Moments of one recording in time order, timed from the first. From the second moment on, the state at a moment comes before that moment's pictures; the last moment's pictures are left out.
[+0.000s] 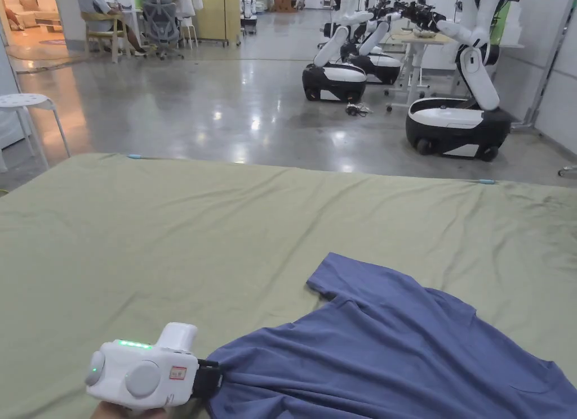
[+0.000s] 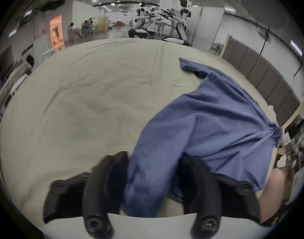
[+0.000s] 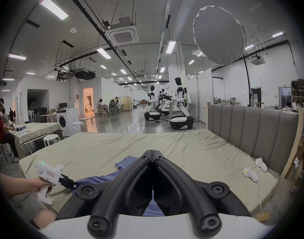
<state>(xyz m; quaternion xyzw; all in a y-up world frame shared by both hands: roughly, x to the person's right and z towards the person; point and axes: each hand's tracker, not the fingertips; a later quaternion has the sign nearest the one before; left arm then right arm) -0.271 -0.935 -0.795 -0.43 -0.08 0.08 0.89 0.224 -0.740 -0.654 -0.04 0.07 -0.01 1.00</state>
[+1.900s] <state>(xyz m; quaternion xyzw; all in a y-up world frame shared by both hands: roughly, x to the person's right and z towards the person) -0.294 -0.883 -0.747 -0.34 -0.08 0.13 0.93 0.153 -0.866 -1.102 -0.37 0.18 -0.01 0.91</state>
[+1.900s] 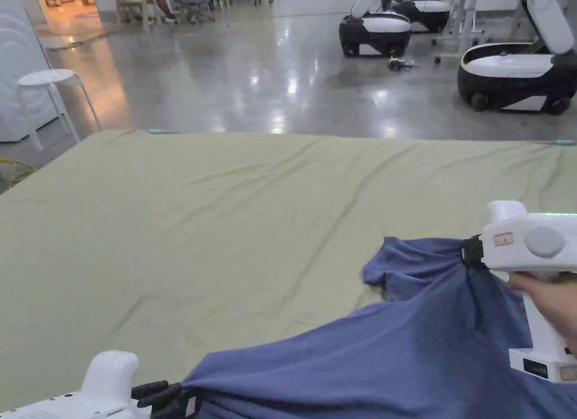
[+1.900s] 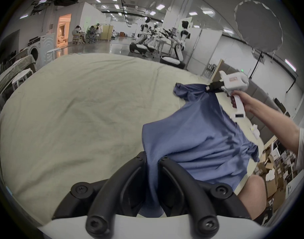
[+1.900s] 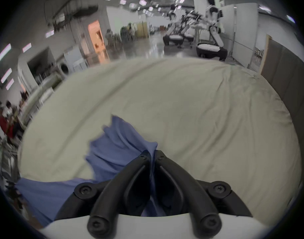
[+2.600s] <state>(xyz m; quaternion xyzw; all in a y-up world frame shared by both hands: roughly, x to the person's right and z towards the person) -0.250 -0.568 -0.600 0.04 -0.09 -0.03 0.99 0.315 -0.523 -0.708 0.10 0.19 -0.12 0.97</state>
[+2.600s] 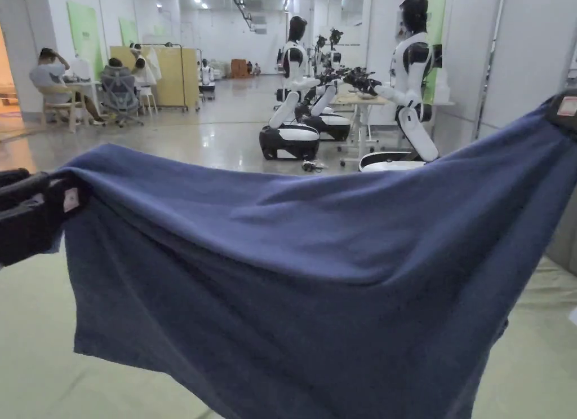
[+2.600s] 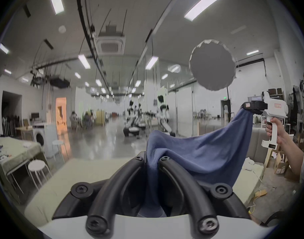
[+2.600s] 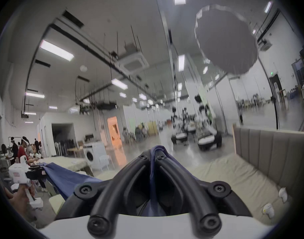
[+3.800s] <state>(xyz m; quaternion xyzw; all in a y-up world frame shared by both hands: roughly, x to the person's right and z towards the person) -0.314 -0.516 -0.699 0.05 -0.03 -0.04 1.00 0.286 -0.403 -0.796 0.12 0.17 -0.11 0.97</state>
